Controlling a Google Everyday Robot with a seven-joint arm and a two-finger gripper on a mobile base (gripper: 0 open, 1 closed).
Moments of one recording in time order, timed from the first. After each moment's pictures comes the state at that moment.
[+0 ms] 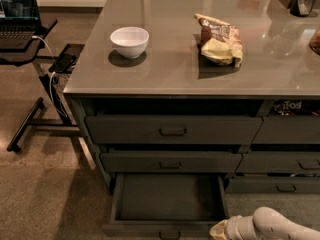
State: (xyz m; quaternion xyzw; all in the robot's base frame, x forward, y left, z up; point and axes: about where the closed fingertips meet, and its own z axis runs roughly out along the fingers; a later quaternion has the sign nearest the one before) arm 0.388 -0.236 0.247 -0.45 0.83 0.23 0.21
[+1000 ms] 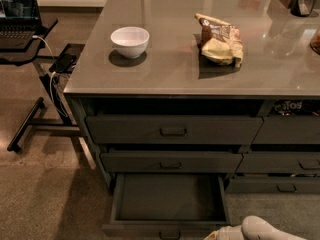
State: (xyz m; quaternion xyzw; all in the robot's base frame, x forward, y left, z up) arm 0.356 -0.214 0.180 -0.56 0.76 0.24 0.21
